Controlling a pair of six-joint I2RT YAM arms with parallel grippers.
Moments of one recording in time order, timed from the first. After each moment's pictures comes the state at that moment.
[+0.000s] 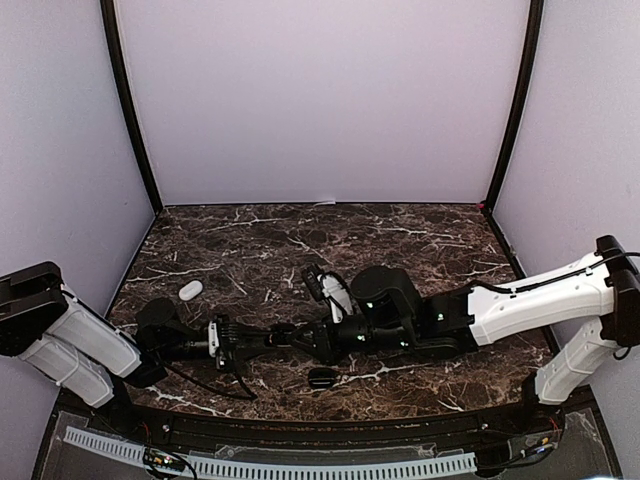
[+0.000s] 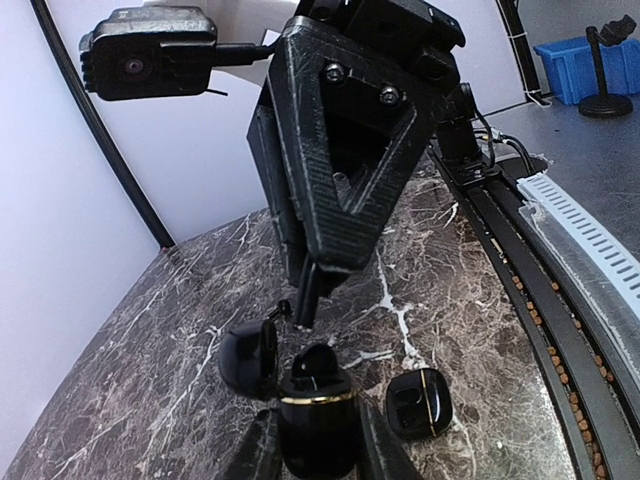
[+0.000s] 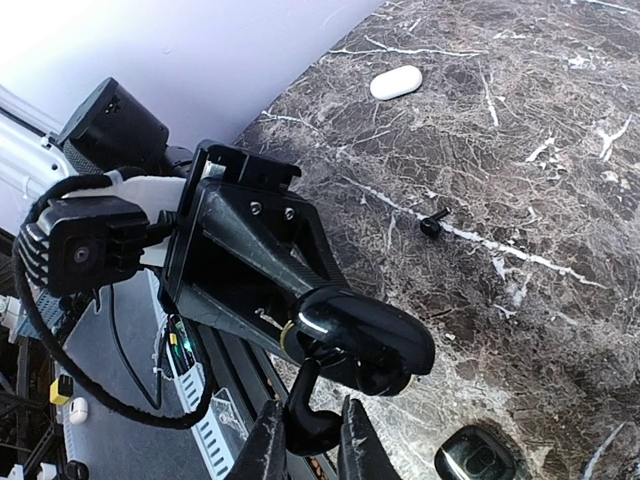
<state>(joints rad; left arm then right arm) -0.84 1.42 0.13 1.24 0.56 0.44 1.30 1.52 0.94 0.11 -0.02 0.62</state>
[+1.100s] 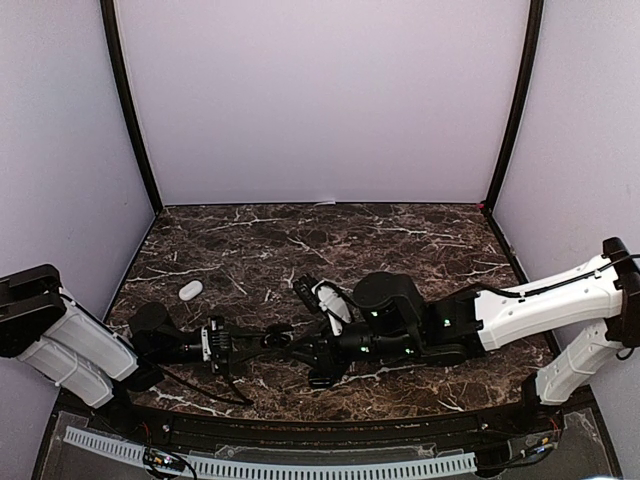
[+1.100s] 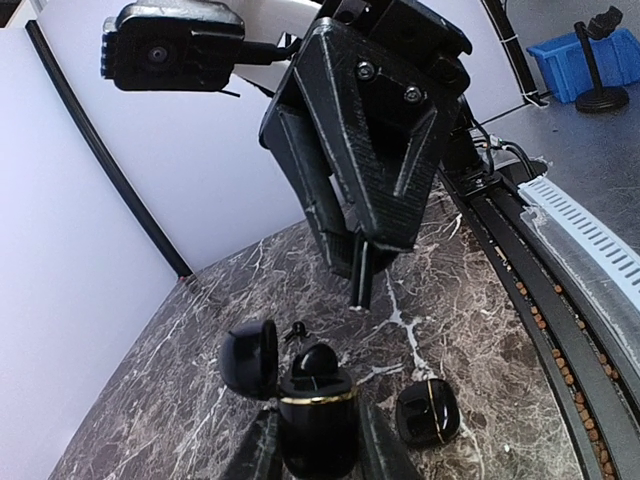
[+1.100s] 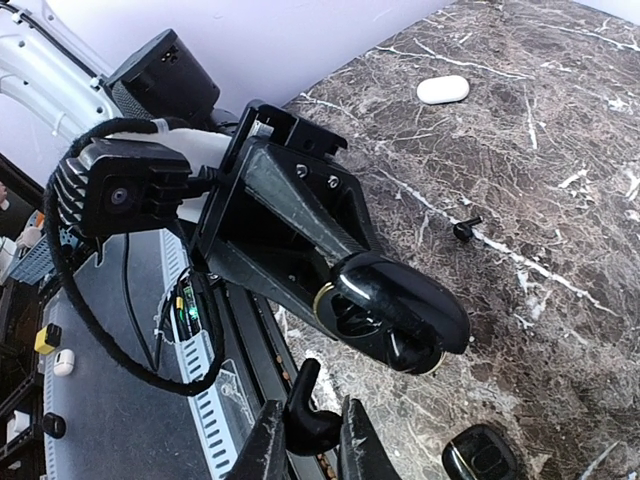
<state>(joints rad) -0.86 1.41 0.09 1.33 0.56 0.49 1.35 1.49 0.94 0.10 -0.04 0.48</state>
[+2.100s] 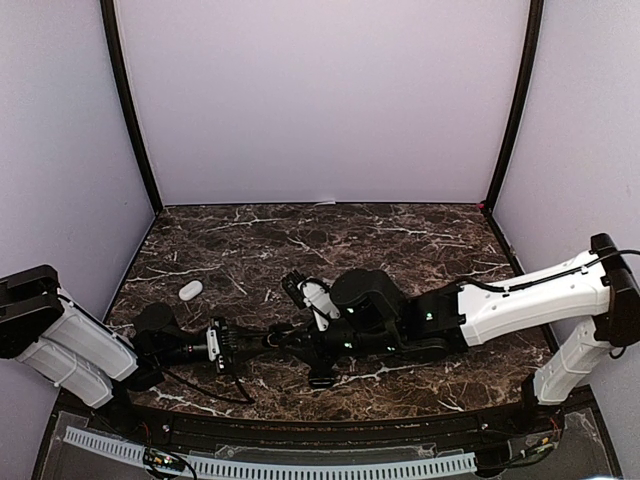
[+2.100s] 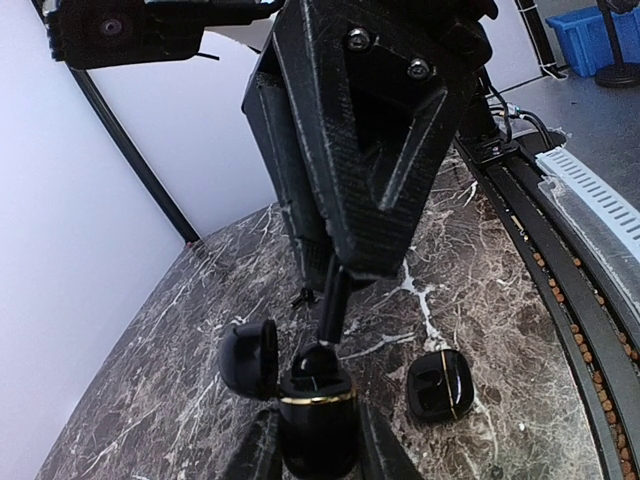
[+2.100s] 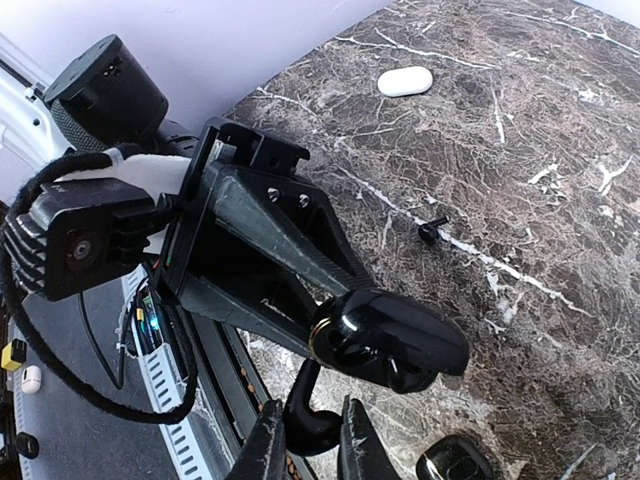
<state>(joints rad) -0.87 1.39 0.10 1.23 0.47 0.52 1.35 1.58 1.05 -0.01 0.05 0.48</state>
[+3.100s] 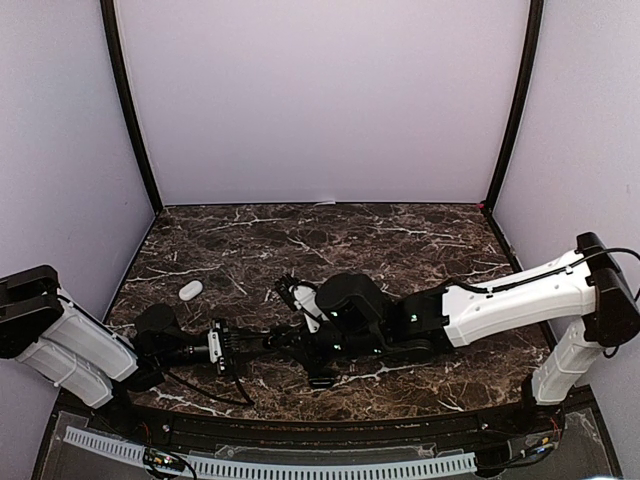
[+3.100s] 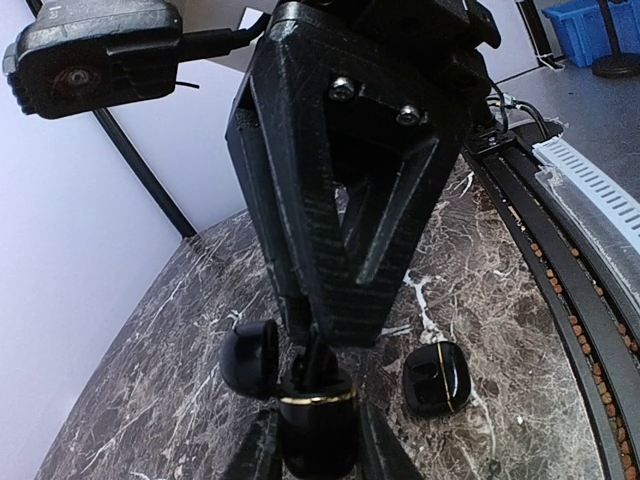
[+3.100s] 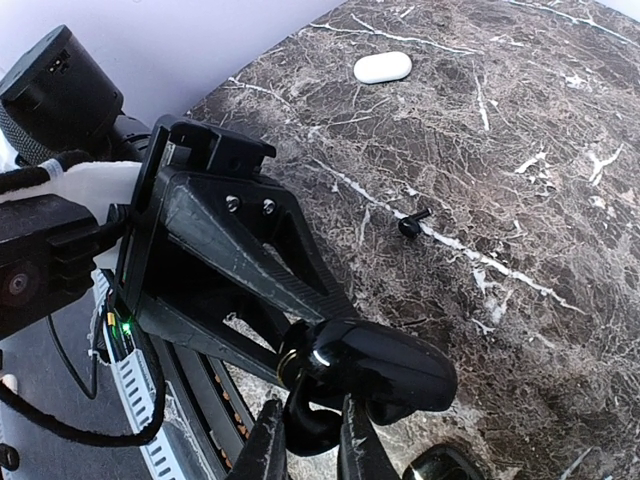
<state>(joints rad) -0.88 1.39 0.10 1.21 0.46 0.54 1.35 1.65 1.10 -0.04 0.09 0.48</state>
